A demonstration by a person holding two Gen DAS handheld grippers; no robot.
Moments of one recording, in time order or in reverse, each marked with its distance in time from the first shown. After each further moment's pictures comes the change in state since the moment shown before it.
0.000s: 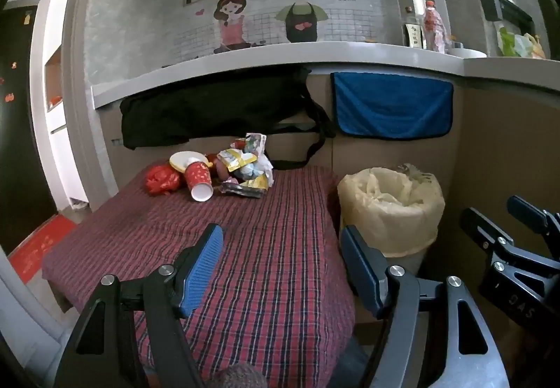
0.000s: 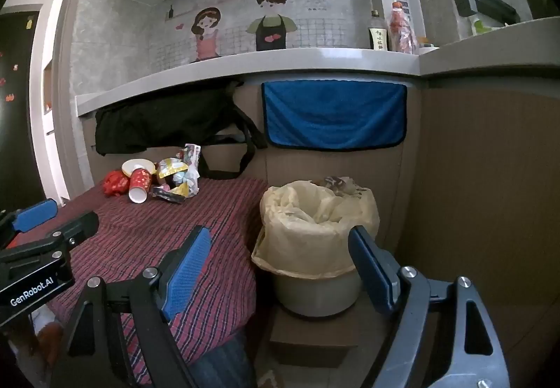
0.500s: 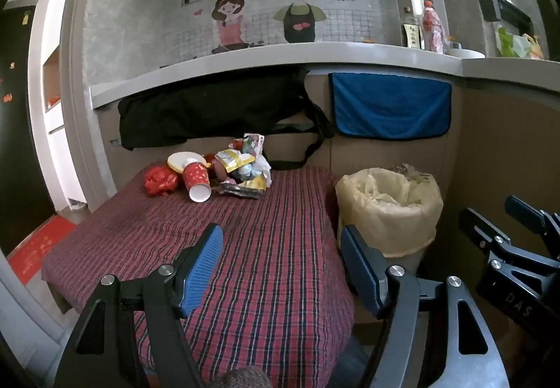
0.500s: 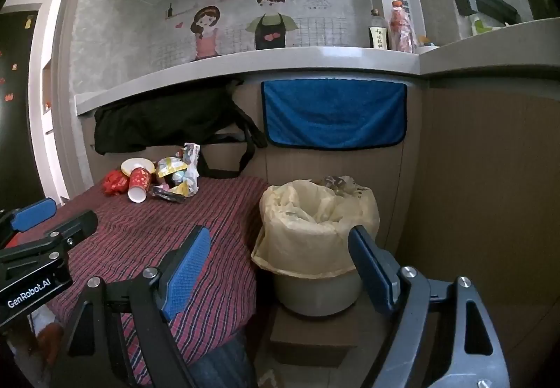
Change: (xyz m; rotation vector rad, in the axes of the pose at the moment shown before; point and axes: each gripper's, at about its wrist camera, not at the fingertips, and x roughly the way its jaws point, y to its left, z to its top) left arm -0.001 0.000 0.000 0.011 -0.012 0.005; right arm 0.000 0.001 -0.001 -0.012 -0.011 -0.002
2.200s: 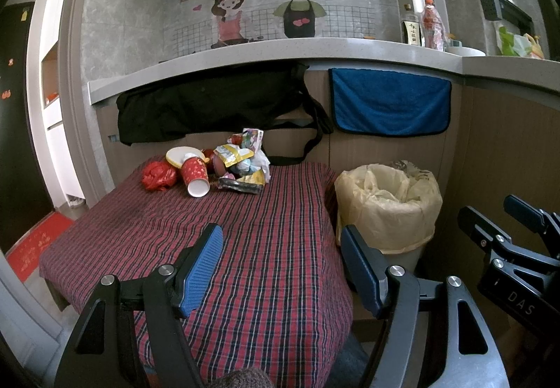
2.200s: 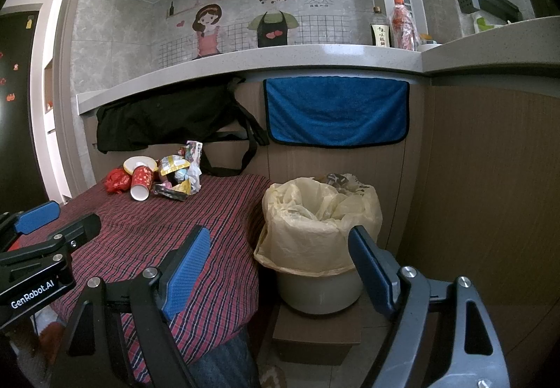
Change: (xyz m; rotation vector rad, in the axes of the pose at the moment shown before) left arm -0.001 -0.004 0.003 -0.004 0.014 -0.004; right arm 0.003 0.000 -0.003 0.015 0.018 0.011
